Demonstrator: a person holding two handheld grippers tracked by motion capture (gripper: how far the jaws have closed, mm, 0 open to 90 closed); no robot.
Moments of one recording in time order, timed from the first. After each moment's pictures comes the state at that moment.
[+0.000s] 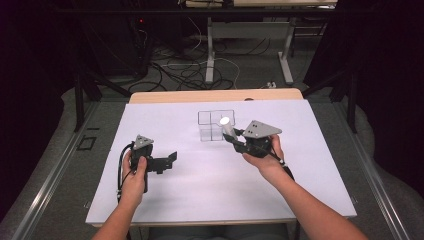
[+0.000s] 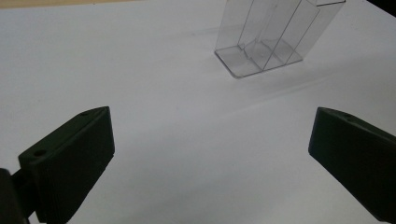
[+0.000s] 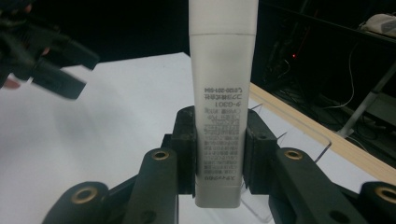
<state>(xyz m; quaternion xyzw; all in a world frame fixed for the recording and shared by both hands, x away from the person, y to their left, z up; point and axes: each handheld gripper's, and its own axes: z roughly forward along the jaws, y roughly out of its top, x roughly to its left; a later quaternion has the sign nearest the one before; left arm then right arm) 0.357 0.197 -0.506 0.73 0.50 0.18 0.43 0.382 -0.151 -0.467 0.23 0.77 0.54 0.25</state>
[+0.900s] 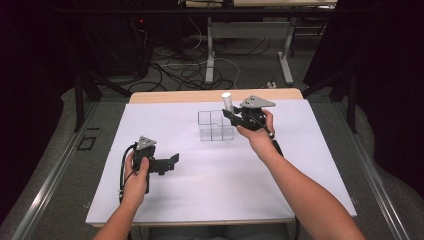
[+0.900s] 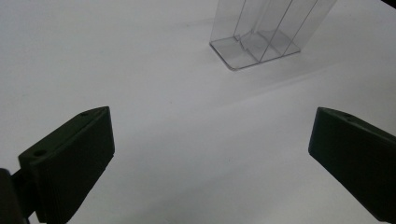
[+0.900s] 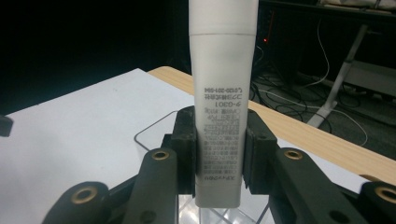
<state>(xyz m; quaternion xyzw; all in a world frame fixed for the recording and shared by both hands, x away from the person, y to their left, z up) 0.359 0.193 -0.513 0.74 0.49 0.17 0.42 0.455 -0.143 -0.461 0.33 0.73 0.55 0.24</state>
